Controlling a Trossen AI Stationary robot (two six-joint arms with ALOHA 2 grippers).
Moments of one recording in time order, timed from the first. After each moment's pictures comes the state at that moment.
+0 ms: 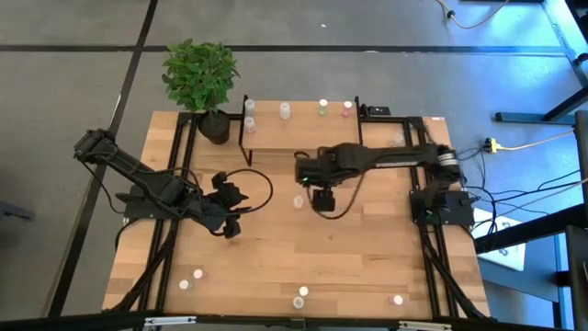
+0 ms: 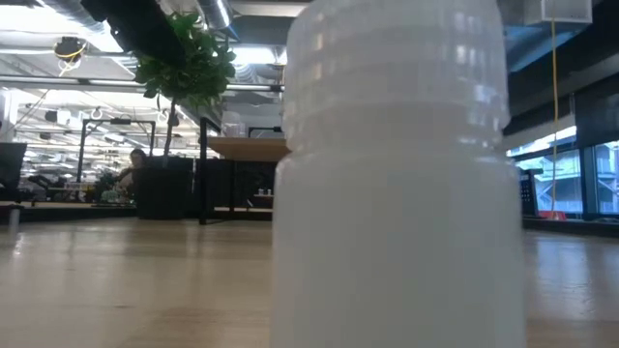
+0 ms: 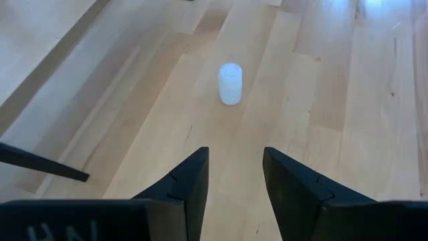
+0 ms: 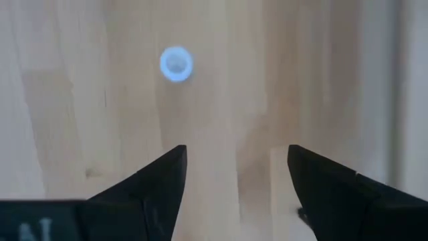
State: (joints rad) left arm -0.47 1.12 0.89 -0.67 -0.62 -0.62; right arm 0.03 1.87 1.78 -1.24 0.19 0.07
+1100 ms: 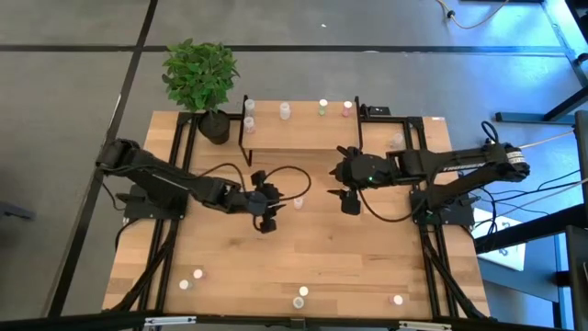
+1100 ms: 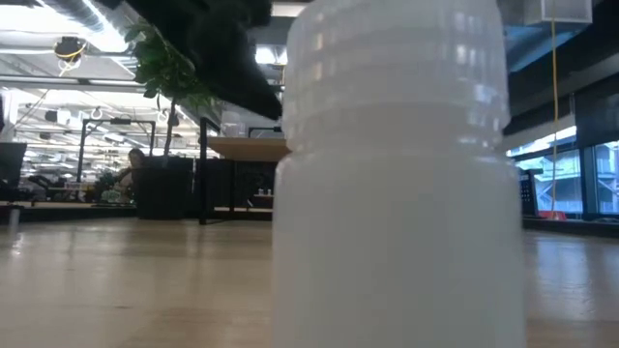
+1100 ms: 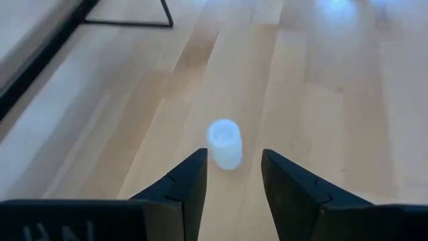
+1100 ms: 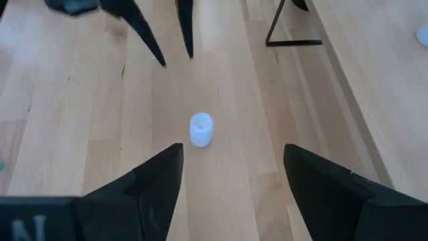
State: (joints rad) left arm -0.22 1.48 0.89 -0.16 -0.46 -0.25; right arm 0.09 1.28 1.13 -0.60 0.20 0.10
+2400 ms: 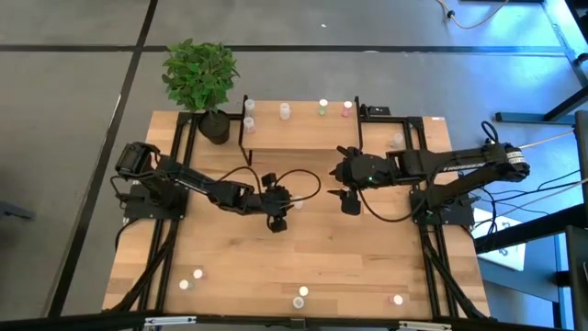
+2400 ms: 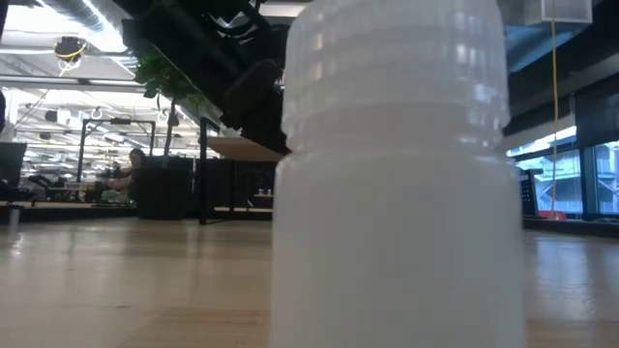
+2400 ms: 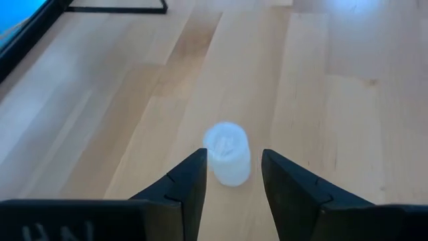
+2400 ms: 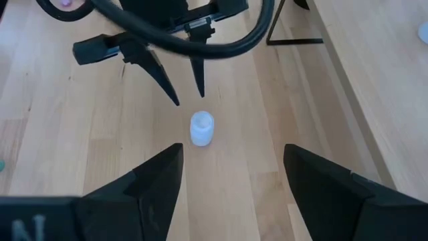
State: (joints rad) left arm -0.17 1.65 0.89 0.02 -0.44 -0.21; right arm 0.09 1.28 1.13 -0.60 0.20 0.10
